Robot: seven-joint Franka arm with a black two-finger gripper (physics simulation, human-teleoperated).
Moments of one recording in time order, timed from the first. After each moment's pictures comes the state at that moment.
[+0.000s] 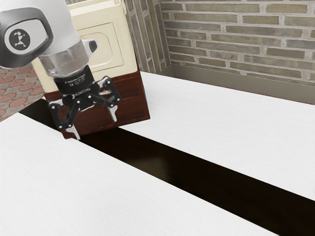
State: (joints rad) arm -0.03 -0.21 0.07 -1.65 -0.03 1.45 -1.09
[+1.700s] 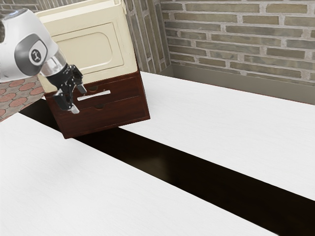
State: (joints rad) arm 0.56 0.23 -0.10 -1.41 -0.07 1.88 -1.59
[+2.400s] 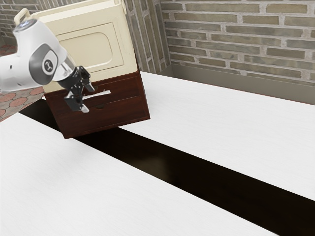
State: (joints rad) arm 0.55 0.30 -0.10 -1.40 -0.06 2.05 -1.59
